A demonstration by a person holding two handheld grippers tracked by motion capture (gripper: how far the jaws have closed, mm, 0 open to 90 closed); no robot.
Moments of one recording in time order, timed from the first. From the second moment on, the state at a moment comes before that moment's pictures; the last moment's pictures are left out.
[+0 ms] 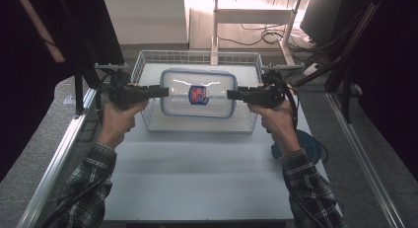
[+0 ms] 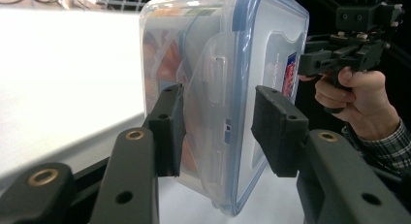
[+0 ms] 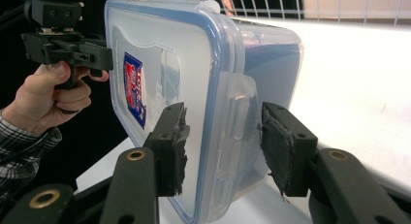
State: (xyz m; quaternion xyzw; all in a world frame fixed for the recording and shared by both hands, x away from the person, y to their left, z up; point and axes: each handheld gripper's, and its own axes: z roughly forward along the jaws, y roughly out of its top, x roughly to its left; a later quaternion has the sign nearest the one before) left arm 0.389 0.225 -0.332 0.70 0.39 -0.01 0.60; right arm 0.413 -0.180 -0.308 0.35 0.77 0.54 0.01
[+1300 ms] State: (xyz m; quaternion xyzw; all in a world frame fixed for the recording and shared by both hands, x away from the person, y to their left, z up) left arm 0.436 0.212 -0.323 0.71 0.42 0.04 0.57; right arm 0.470 -0.168 -0.298 0.38 0.75 0.53 0.05
